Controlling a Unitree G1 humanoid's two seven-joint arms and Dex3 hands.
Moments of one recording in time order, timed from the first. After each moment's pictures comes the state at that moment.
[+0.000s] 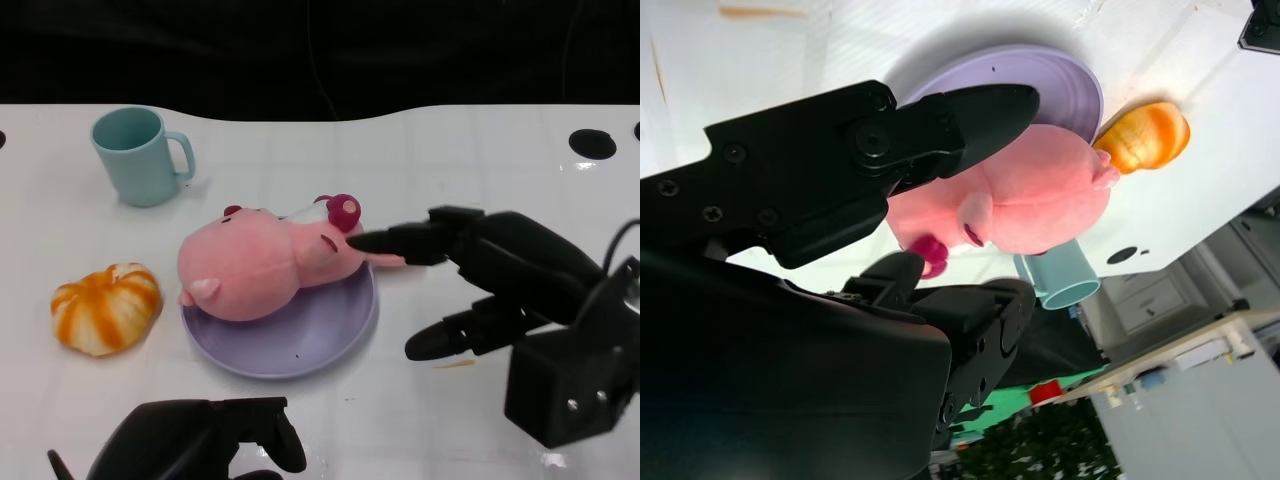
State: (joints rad) left arm 0.38 0.29 -0.26 -0.58 0.71 0.07 -0.24; right arm -0.32 -0.36 0.27 0.00 -0.39 -0.31 0.37
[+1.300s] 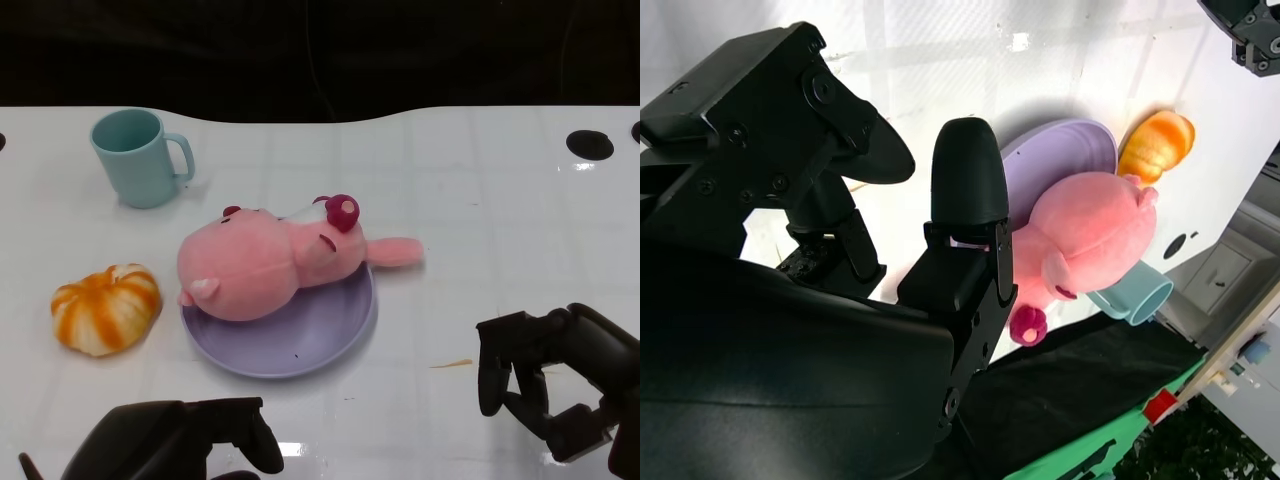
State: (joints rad) left arm 0.40 0.34 -0.20 -0.57 0.63 0.05 -0.24; right arm 0.02 -0.39 0.13 -0.16 -0.16 -0.18 0.43
